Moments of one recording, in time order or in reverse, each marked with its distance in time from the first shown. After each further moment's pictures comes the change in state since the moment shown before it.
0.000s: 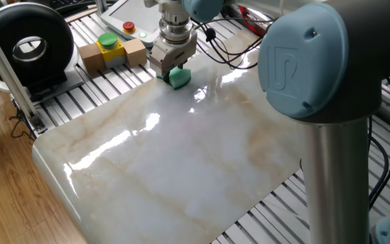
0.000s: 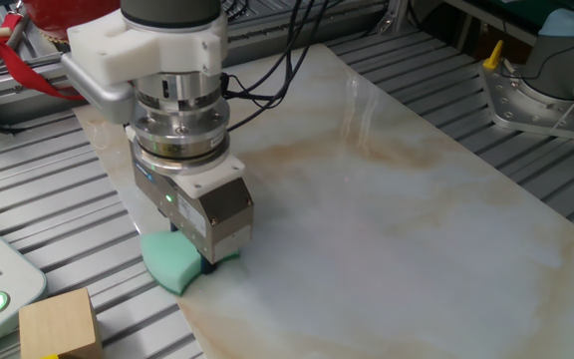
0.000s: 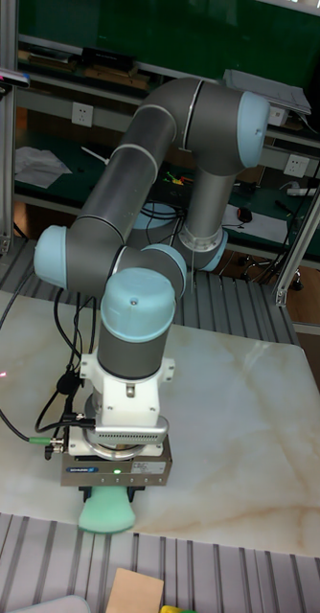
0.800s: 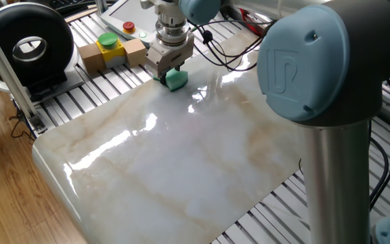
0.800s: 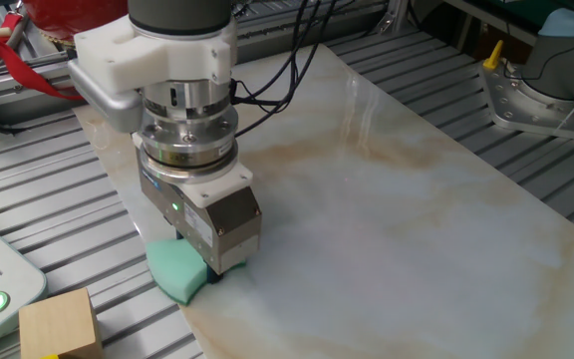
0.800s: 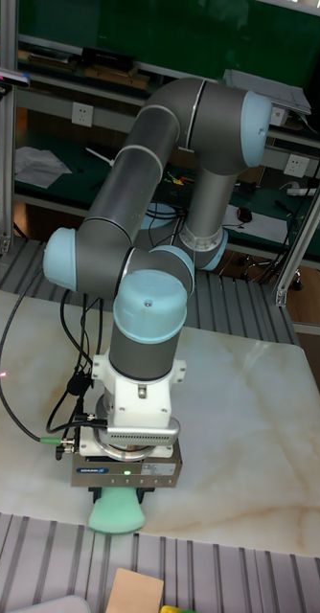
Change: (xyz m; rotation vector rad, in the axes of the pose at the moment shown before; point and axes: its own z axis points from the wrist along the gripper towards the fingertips) arm -0.002 0.015 0.001 -0.001 -0.003 0.016
